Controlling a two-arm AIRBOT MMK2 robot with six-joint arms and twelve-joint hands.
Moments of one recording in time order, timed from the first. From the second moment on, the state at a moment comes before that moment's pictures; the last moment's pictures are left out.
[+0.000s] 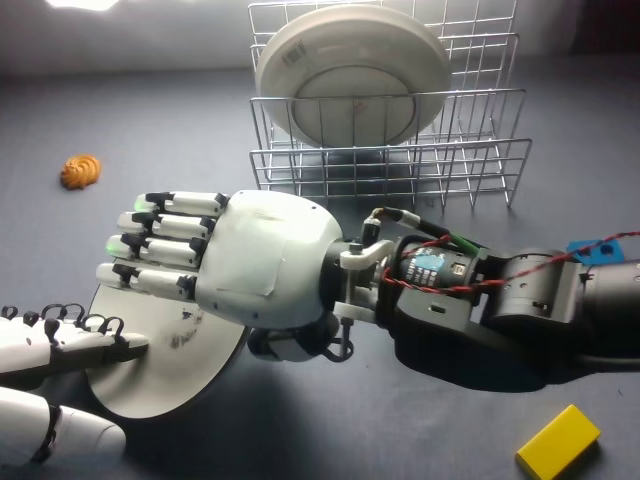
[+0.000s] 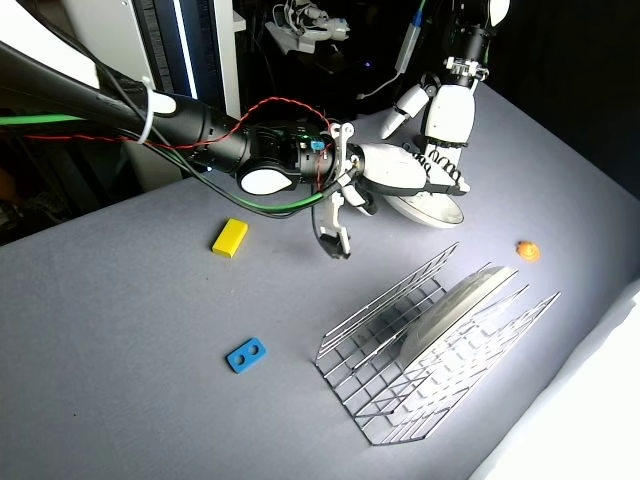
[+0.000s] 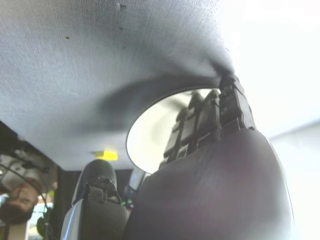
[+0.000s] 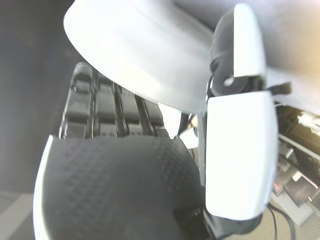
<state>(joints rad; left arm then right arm) 1.16 -0.68 0.96 0.97 -0.37 -0.38 -0.45 -1.56 1.22 -0.01 0.51 -1.50</state>
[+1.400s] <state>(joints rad) 1.10 -0.69 1.02 0.99 -0.38 -0.35 -0.45 -1.57 1.21 -0.04 0.54 -1.53</state>
